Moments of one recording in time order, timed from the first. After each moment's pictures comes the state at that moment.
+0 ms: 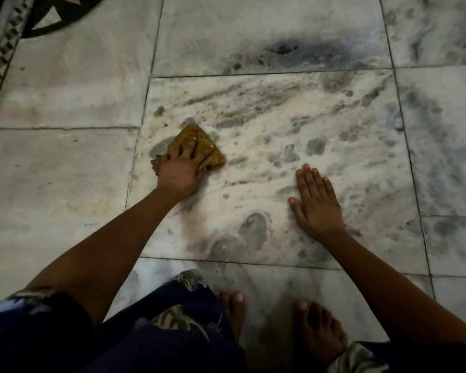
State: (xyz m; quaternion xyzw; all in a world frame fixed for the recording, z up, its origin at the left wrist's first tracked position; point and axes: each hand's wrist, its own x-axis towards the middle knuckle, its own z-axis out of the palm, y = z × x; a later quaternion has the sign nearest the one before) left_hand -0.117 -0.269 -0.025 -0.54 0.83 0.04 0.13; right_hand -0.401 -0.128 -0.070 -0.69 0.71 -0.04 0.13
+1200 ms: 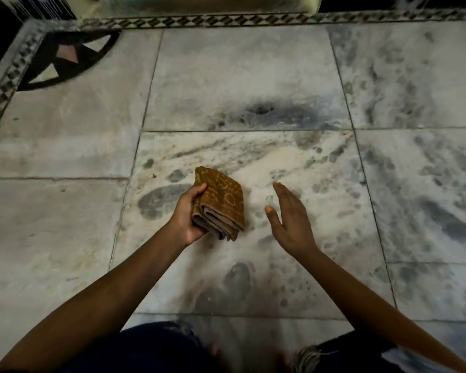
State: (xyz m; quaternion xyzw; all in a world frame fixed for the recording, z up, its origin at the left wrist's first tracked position) left_hand -0.191 -0.268 0.046 -0.50 0.10 0.81 -0.29; right_hand -0.391 -0.190 0.004 -0.62 0.70 -0.26 0.24
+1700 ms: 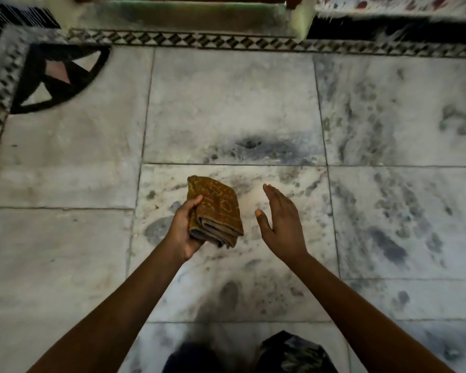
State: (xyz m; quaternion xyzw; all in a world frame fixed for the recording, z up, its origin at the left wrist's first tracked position) left_hand -0.211 -0.328 0.184 -0.52 0.06 0.81 -0.26; right_hand -0.399 -0.263 0.160 -0.61 0.72 -0.23 0.25
